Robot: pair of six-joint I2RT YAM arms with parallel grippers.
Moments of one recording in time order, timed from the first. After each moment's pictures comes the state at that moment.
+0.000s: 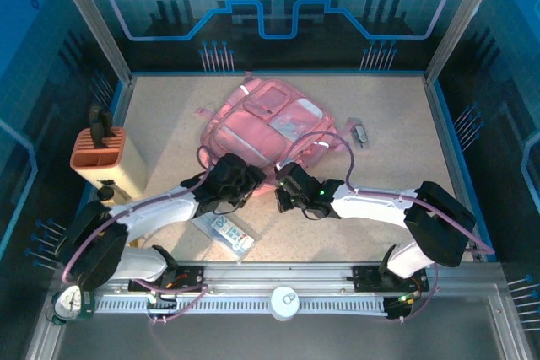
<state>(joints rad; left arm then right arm) -0.68 1.35 0.63 -0.10 0.05 -1.48 0.94 1.51 0.80 -0.20 0.16 0.49</state>
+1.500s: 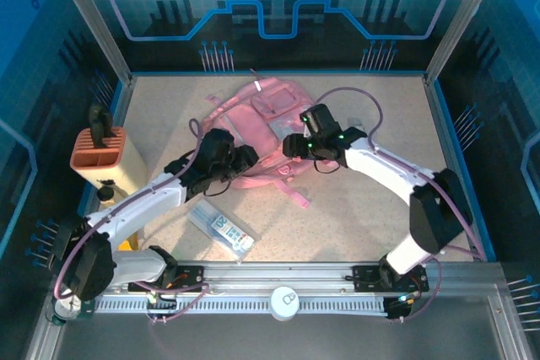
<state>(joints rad) -0.56 1.27 0.85 -0.32 0.05 -1.07 0.57 1.62 1.19 -0.49 -0.08 0.59</state>
